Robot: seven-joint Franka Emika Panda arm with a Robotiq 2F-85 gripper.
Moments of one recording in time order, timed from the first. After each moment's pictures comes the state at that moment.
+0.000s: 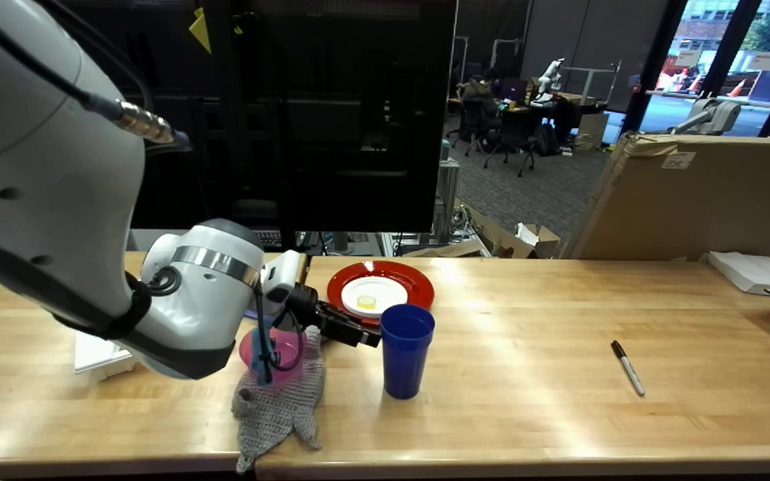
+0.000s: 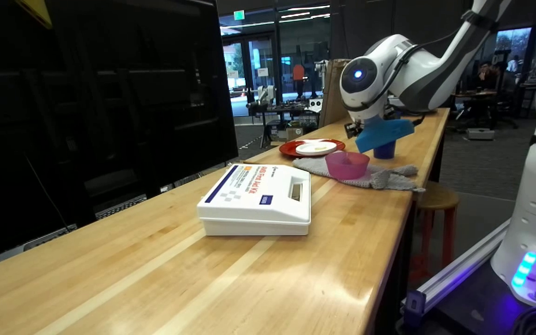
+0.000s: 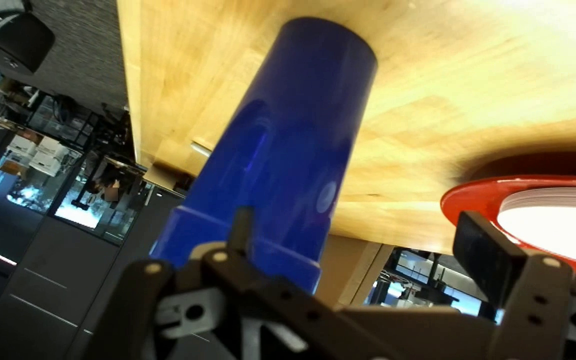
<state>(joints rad) 0.13 -0.30 0.09 -2.78 -1.47 2.20 1.93</state>
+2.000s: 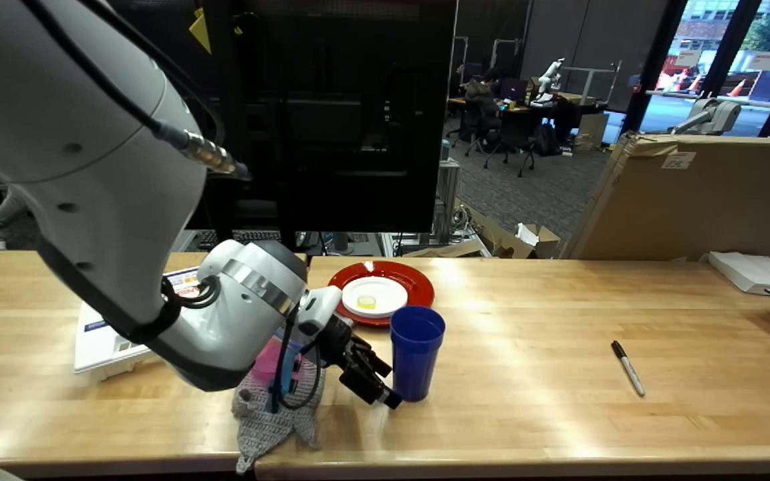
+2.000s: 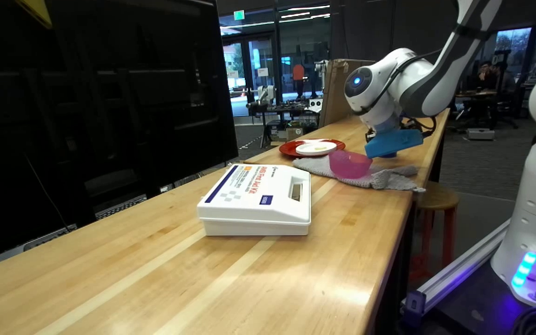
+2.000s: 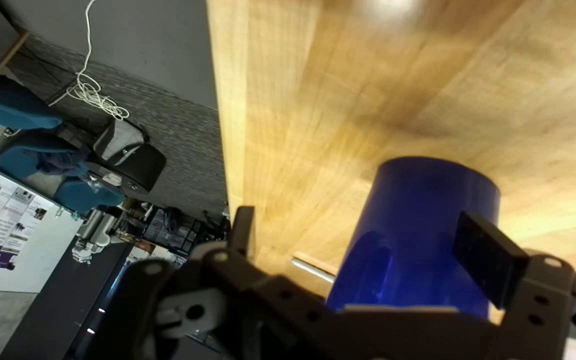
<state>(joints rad) 0.03 -0.21 0.01 -2.77 -1.30 2.20 1.97</state>
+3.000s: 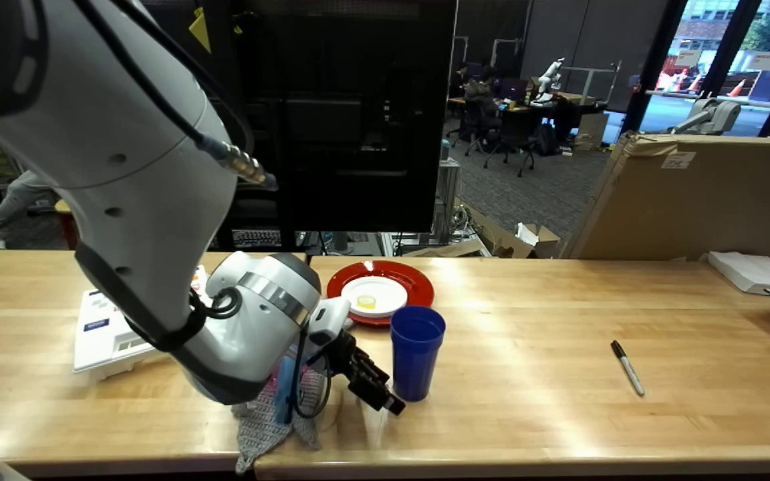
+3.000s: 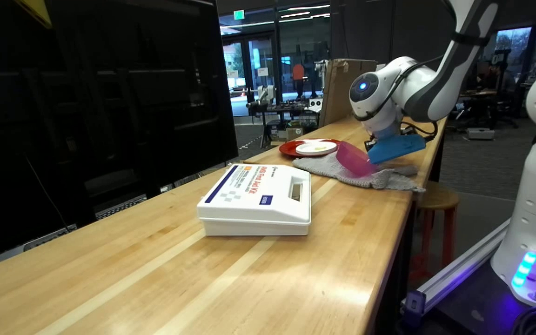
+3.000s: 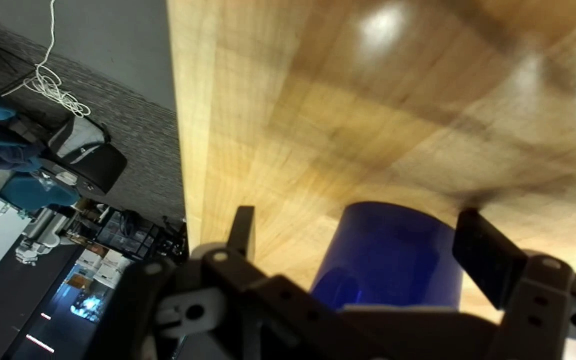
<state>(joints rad) 0.01 -0.15 -0.02 -2.77 -1.39 2.31 1.94</state>
